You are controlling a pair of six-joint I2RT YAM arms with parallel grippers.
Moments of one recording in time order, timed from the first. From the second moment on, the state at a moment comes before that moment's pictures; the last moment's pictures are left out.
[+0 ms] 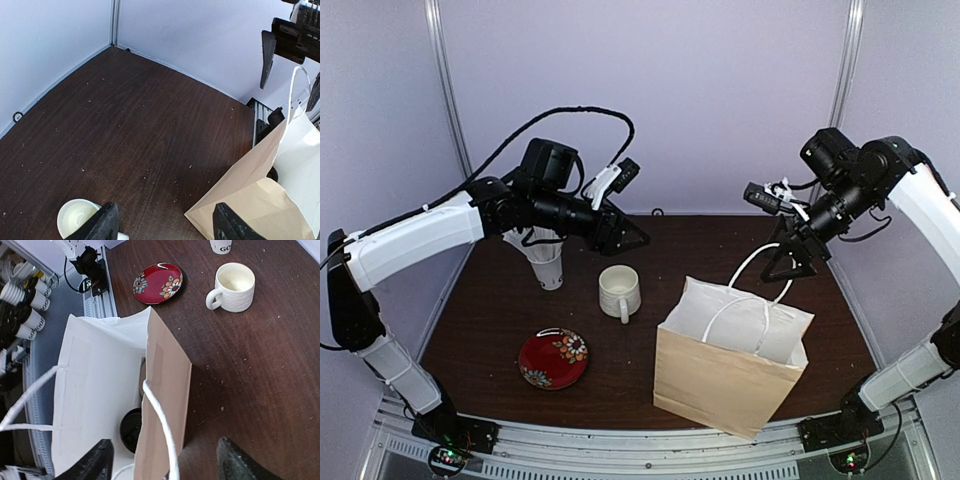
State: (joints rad) left arm -0.81 1.58 1.50 -0.43 0.43 0.00; right arm 0.50 1.38 1.71 -1.49 -0.62 -0.51
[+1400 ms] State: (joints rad) left arm -0.80 1.25 1.28 -0.42 -0.05 0.09; right arm 0.78 1.54 1.83 -1.38 -0.70 -0.56
